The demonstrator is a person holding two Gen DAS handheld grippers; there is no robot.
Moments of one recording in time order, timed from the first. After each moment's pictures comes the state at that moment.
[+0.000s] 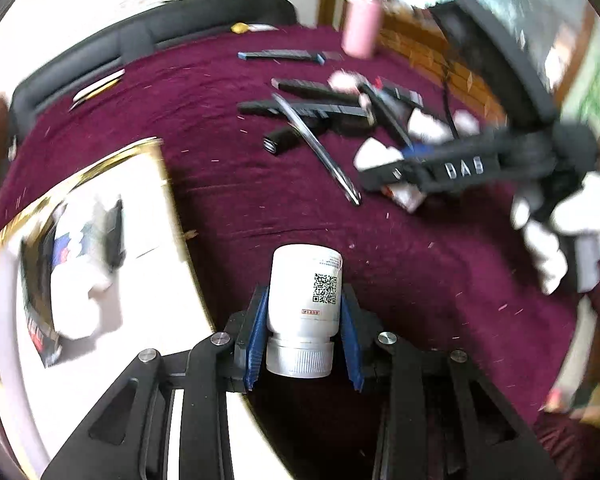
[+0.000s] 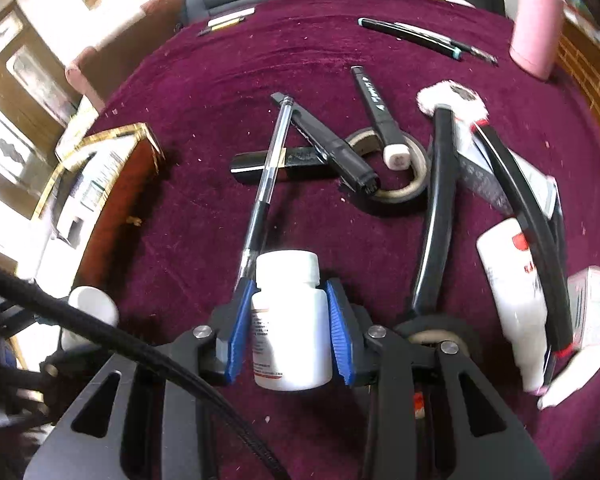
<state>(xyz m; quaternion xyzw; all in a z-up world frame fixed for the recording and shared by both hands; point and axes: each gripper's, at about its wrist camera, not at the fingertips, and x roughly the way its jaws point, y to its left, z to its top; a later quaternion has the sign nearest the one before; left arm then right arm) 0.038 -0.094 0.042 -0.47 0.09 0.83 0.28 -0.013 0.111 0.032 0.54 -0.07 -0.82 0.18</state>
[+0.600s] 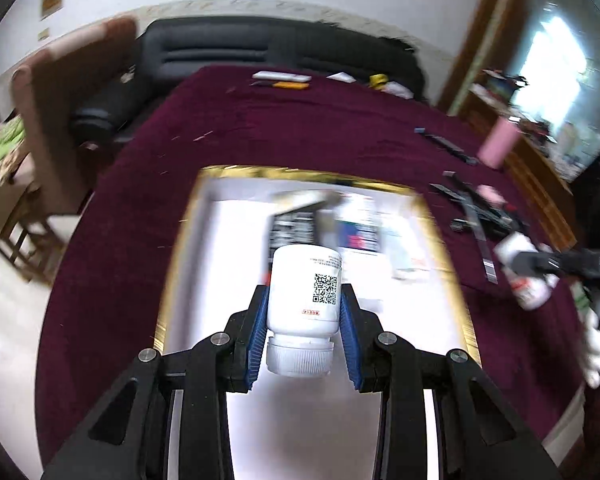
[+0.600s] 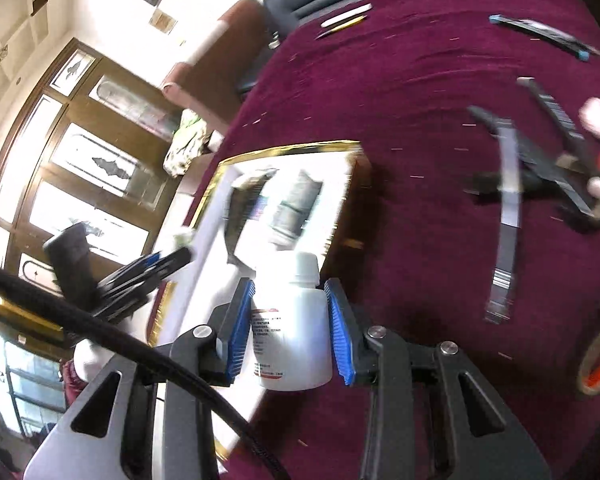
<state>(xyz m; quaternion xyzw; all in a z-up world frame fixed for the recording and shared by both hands) -0.005 -0.279 0.067 -0.45 -0.05 0.88 0.11 -0.025 -0.016 0.072 0.53 -0.19 -0.75 0.34</state>
